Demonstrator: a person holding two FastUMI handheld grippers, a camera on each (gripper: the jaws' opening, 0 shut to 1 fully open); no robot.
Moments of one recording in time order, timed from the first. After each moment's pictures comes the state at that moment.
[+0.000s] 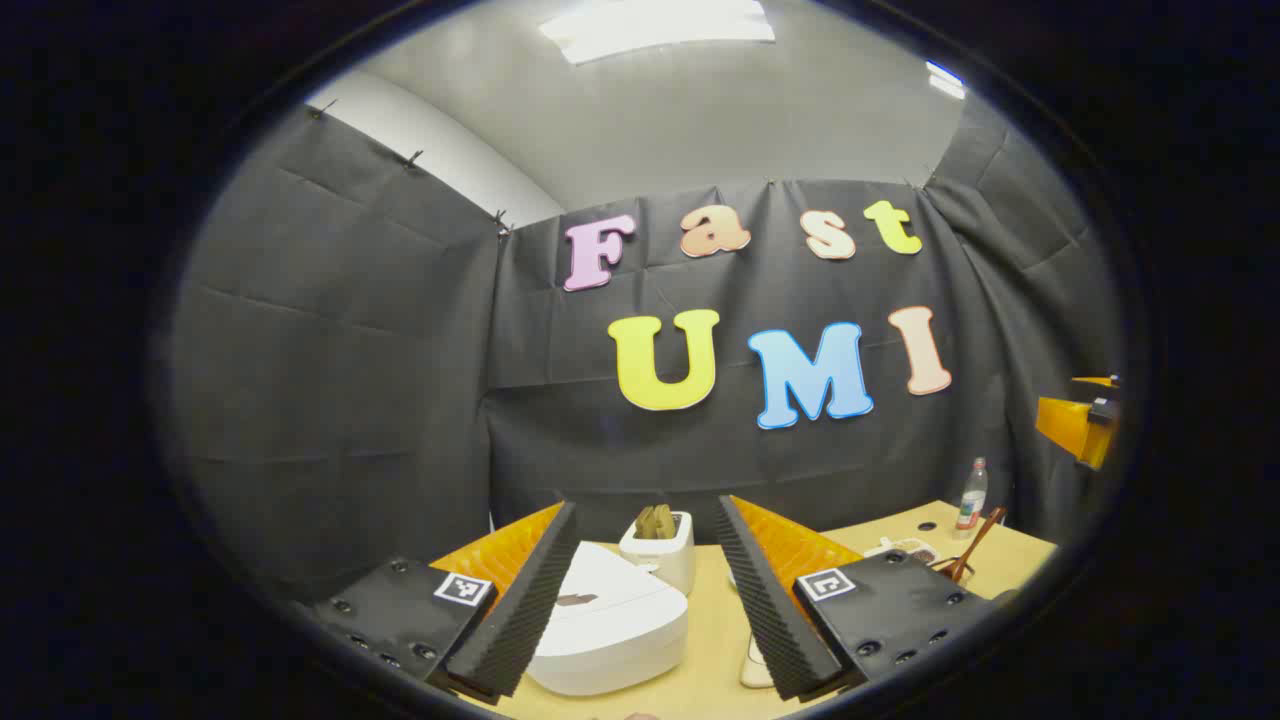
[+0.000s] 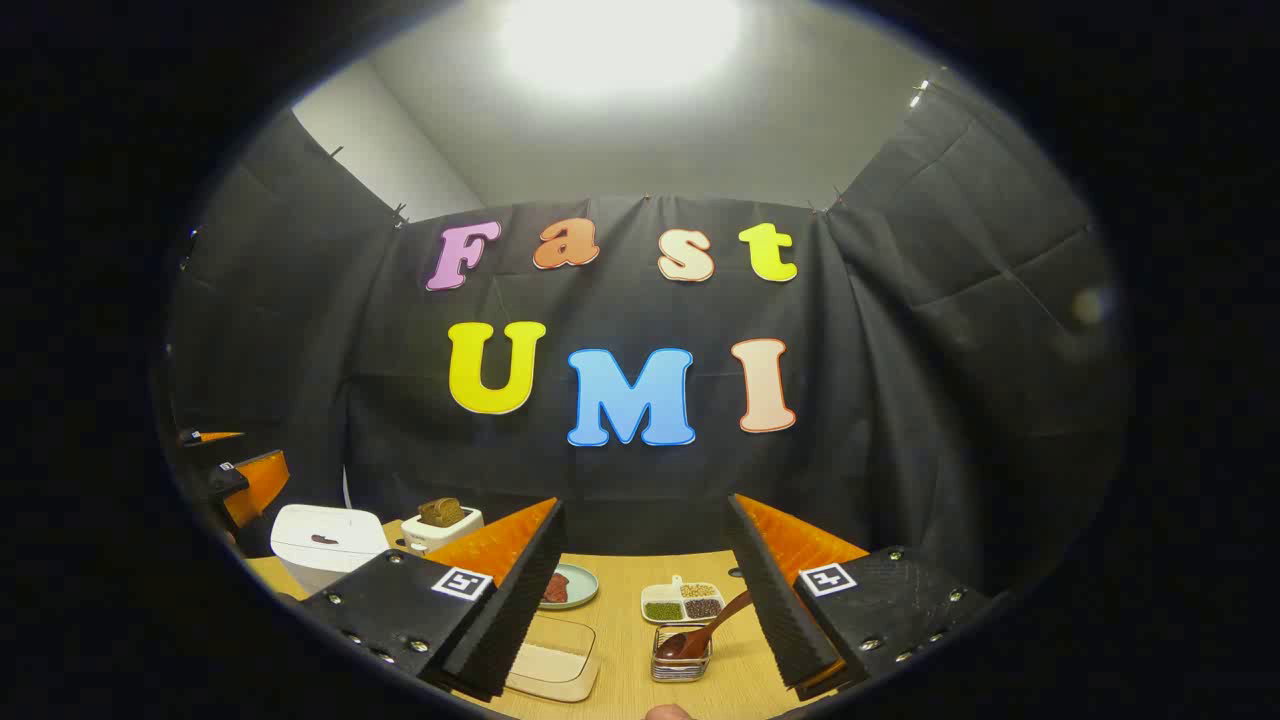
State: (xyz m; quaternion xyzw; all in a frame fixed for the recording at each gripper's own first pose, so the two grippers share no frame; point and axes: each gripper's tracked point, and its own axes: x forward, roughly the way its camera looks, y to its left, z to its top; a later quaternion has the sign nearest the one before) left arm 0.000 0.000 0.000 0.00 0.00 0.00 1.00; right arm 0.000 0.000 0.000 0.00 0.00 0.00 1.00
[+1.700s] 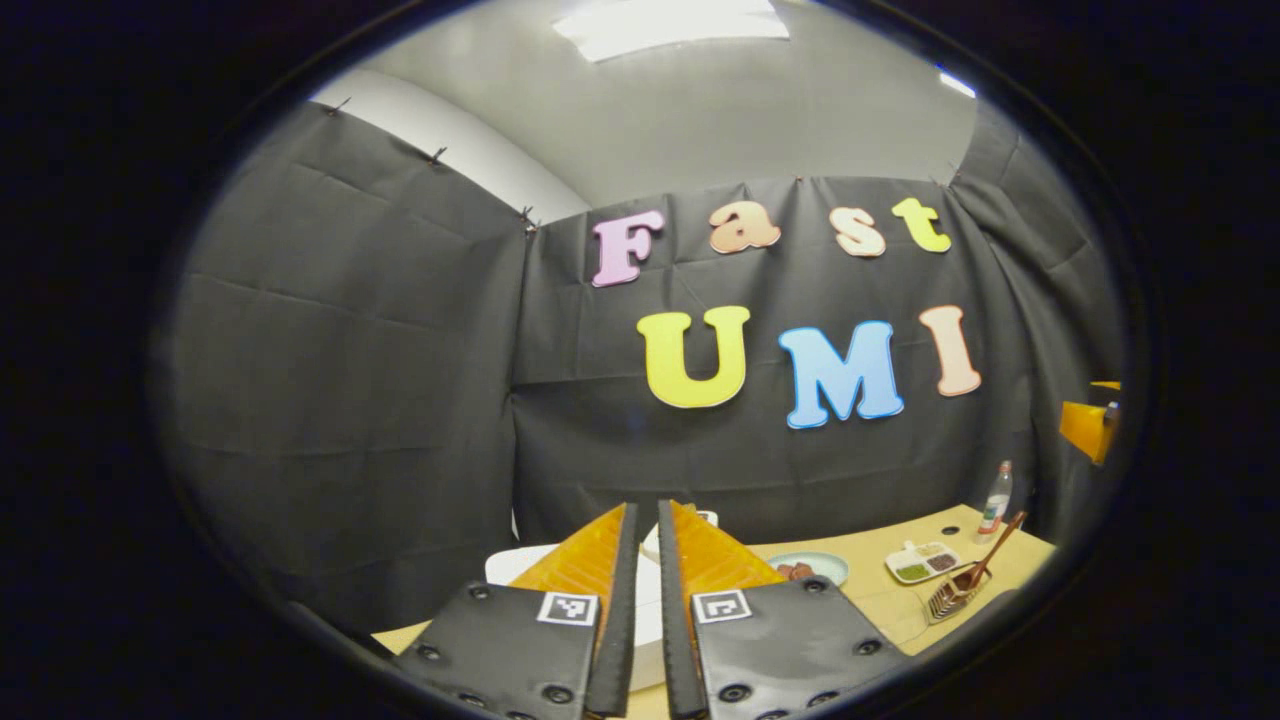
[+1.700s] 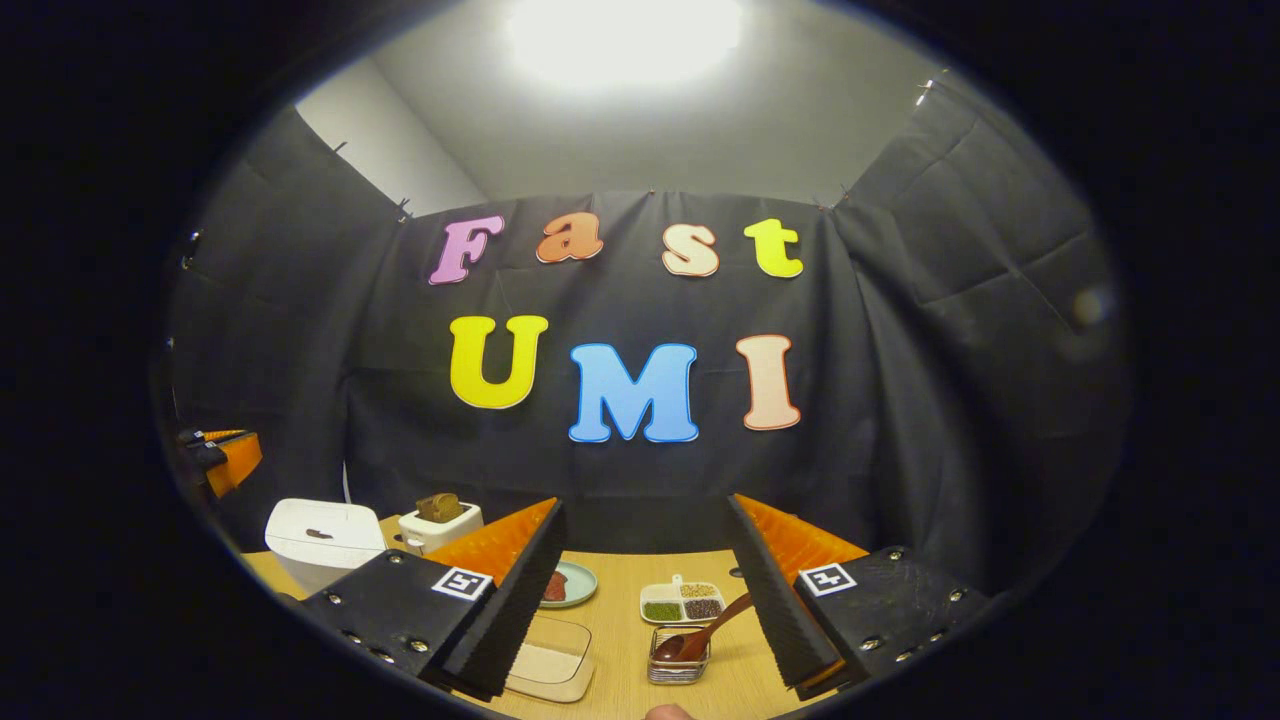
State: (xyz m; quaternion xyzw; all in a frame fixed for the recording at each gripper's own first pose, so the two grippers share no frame) left arm 0.011 0.022 -0.015 -0.01 0.01 0.04 1.00; right arm 0.009 -0.005 -0.002 -0.01 0.01 0.00 1.00
